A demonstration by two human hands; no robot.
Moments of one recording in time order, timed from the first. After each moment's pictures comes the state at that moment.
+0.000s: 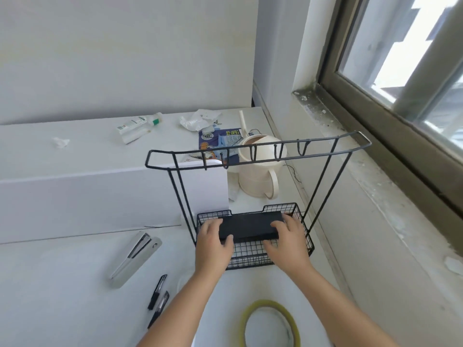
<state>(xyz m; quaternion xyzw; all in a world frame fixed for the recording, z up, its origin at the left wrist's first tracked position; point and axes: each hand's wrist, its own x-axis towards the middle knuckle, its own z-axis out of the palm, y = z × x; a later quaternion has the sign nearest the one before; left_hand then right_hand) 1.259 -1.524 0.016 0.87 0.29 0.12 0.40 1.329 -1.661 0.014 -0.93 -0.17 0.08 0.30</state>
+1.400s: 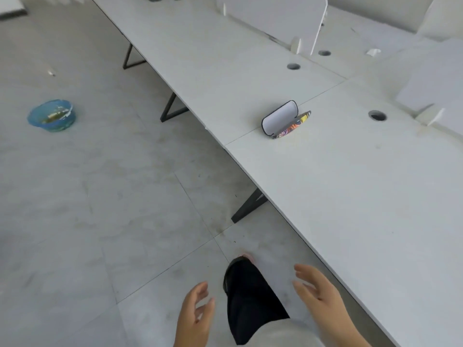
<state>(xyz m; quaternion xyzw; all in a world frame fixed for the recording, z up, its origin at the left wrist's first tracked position) 0.337 -1.420 -0.037 0.39 0.69 0.36 0.49 0.570 -1.404 -0.010 -0.66 -0.46 0.50 0.31</state>
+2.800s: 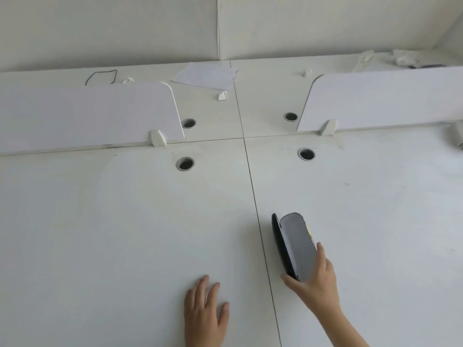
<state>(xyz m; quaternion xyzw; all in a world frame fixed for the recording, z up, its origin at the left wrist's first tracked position) 0.374 -0.788 -0.073 0.94 0.23 0.12 0.23 0.511 -0.959 0.008 -0.91 0.02 0.19 0.37</state>
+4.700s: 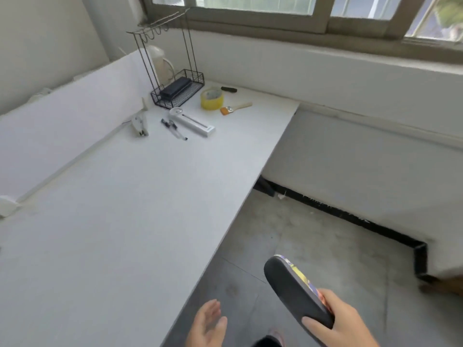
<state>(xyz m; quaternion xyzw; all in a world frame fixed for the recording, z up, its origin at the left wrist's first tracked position) 0.477 -1.253 -0.056 0.71 0.10 -0.21 0.66 0.384 -1.481 0.032 -0.80 0.31 0.07 0.51</state>
